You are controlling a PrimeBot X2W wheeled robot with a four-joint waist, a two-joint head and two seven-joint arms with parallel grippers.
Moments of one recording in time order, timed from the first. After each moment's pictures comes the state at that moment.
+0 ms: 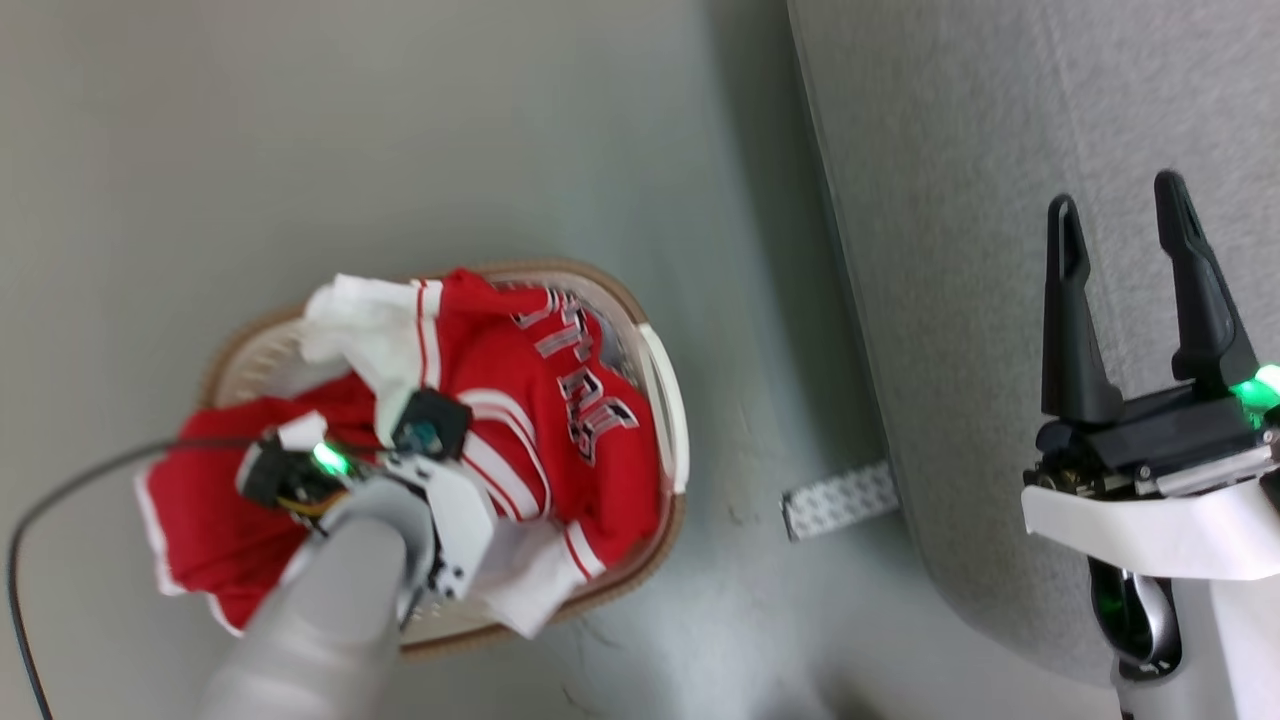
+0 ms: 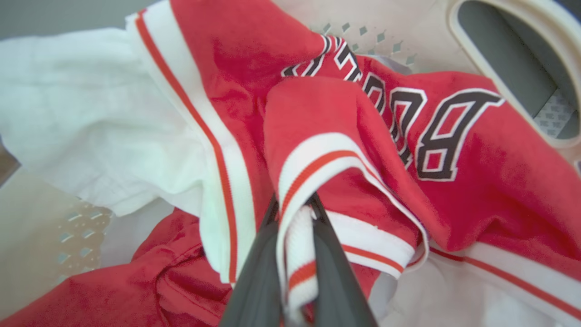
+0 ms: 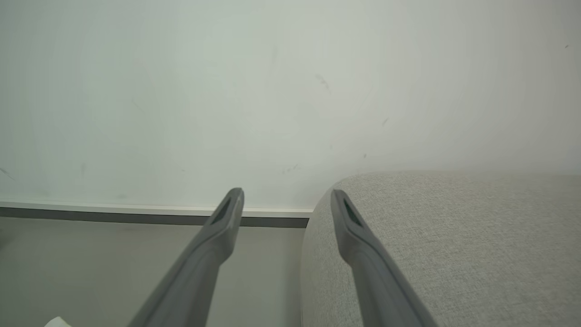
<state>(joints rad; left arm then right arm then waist) -0.86 0.10 -0.38 1.24 0.12 -0.04 -0.22 -0.40 -0.05 0.10 -0.09 0.24 0.13 -0.26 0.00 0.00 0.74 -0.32</state>
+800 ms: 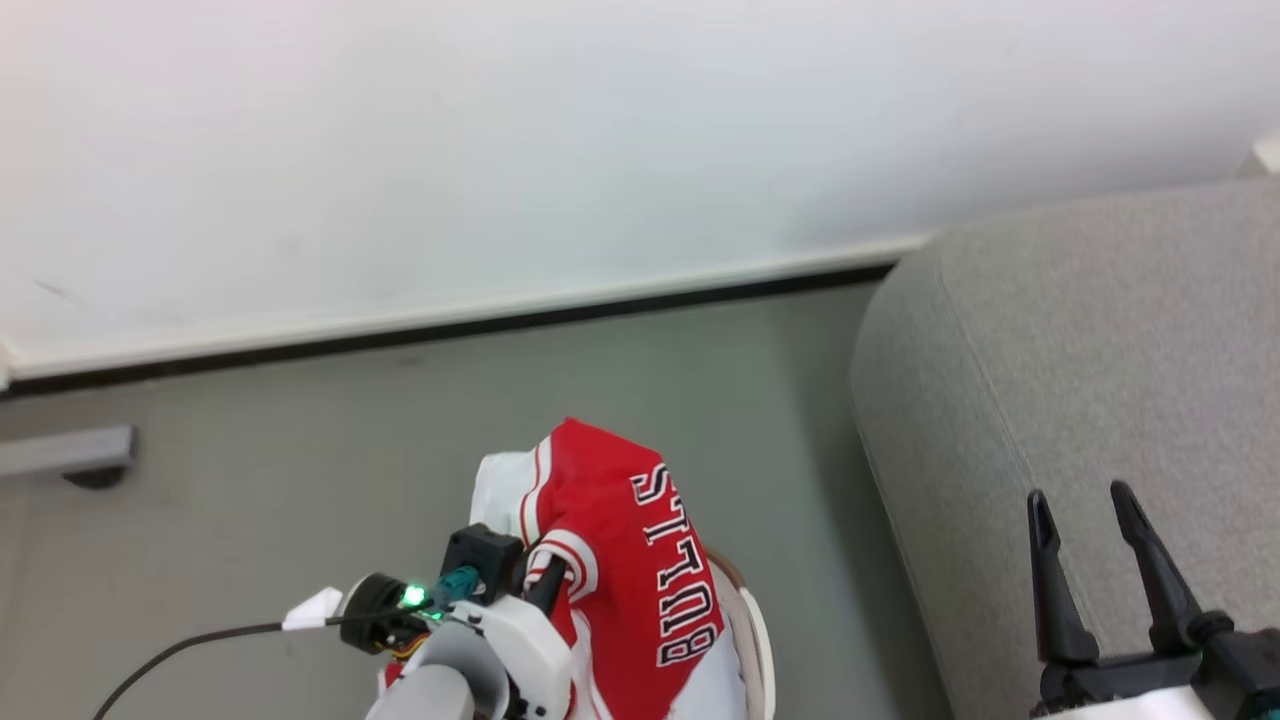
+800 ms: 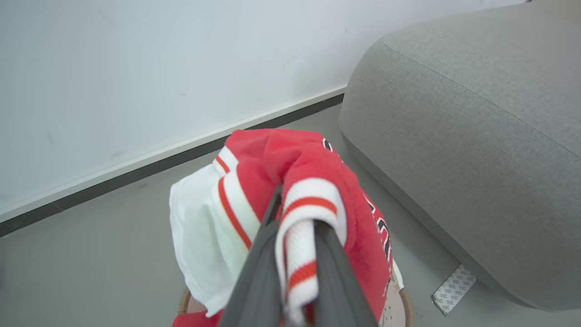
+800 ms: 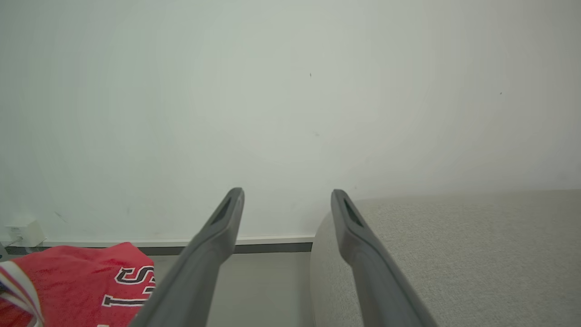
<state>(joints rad) -0.48 0.05 -0.41 0.84 -0.11 -0.09 -0.24 -0.05 -0.05 0.03 0.06 0.19 0.13 -0.26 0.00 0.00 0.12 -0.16</state>
